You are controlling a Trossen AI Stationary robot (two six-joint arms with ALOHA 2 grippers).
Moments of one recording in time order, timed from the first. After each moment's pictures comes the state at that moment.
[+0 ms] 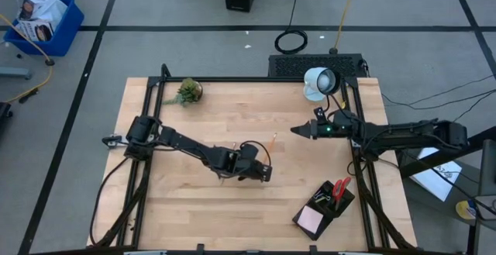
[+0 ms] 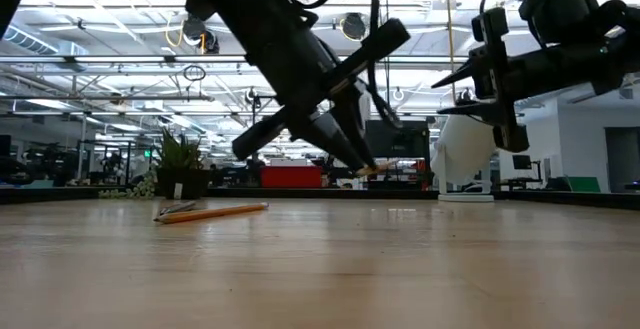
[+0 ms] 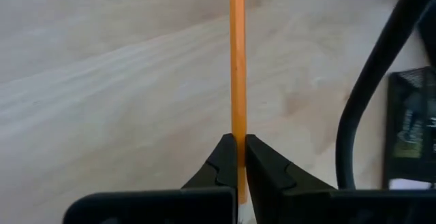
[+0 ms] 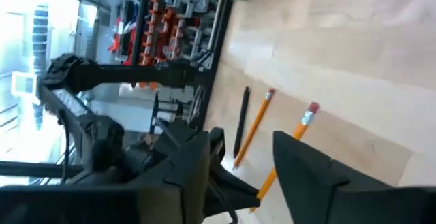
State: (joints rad) left arm -0.23 2.01 1.32 -0.23 -0.30 -1.32; right arm -0.28 0.90 0.15 0.54 -0.19 1.28
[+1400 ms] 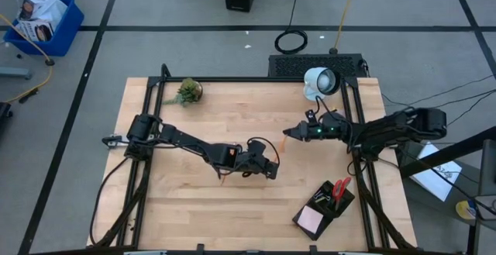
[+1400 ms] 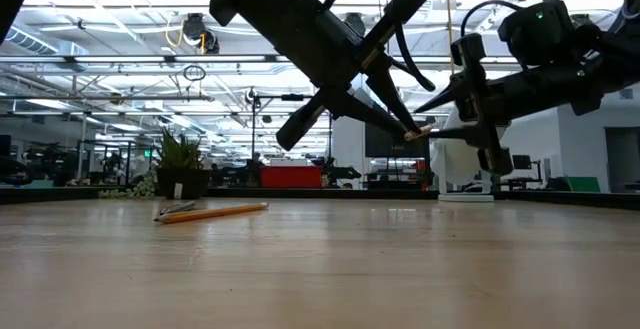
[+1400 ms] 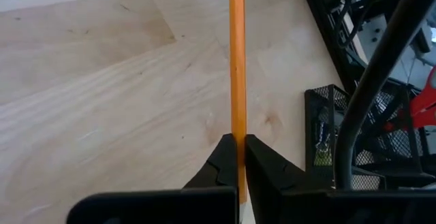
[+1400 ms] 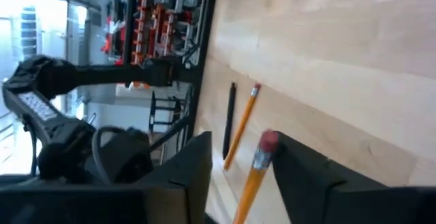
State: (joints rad) left arm -0.19 2.01 1.32 0.00 -0.25 -1.21; right arm -0.27 1.27 0.15 0.87 -0.19 1.32
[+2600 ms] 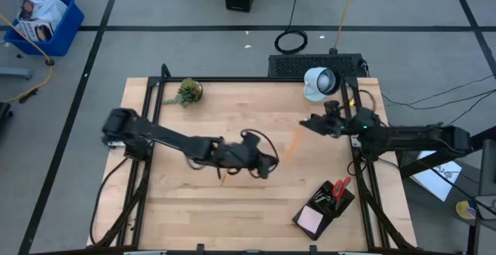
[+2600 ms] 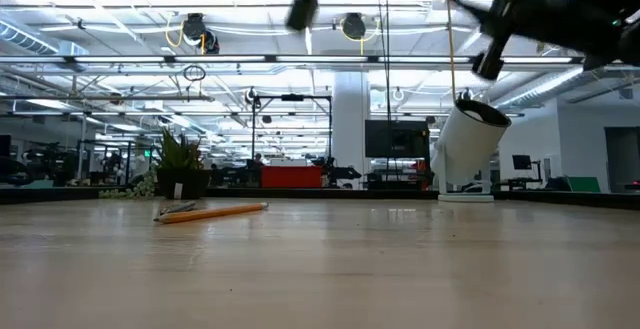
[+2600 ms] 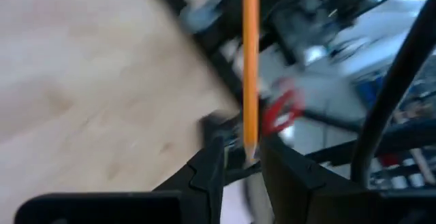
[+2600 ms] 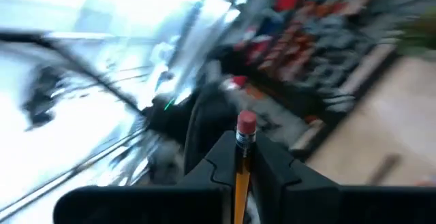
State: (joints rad) left arm -0.23 1.79 1.32 0.08 -0.28 -1.05; right arm -0.28 0.79 0.15 0.92 -0.29 1.11
